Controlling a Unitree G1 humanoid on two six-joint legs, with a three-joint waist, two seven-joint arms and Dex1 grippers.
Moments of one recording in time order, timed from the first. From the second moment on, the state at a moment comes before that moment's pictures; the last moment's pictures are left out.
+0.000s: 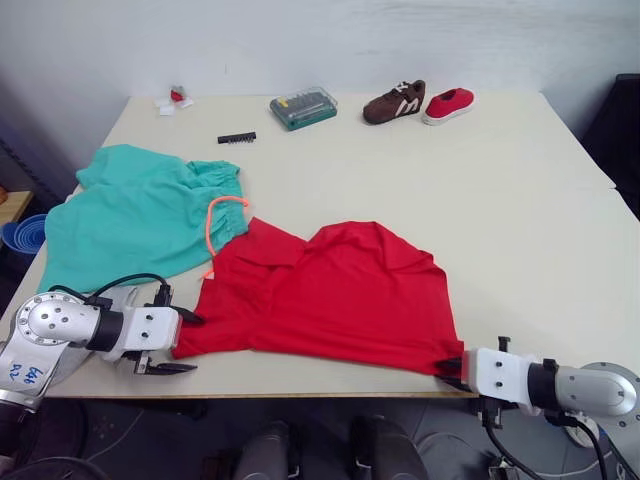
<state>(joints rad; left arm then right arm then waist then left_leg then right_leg) -0.11 1.05 0.01 0.12 -0.11 -0.23 -1.25 0.31 -0.95 -0.08 -0.50 0.05 0.11 0.97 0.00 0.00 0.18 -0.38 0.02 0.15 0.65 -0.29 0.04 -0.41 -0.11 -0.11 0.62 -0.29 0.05</state>
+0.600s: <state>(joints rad) -0.11 1.06 -0.01 0.22 -0.12 -0.43 -1.28 0.38 -1.06 -0.21 -0.35 0.11 -0.09 1.13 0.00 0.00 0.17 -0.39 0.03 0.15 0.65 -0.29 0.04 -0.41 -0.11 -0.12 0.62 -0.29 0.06</state>
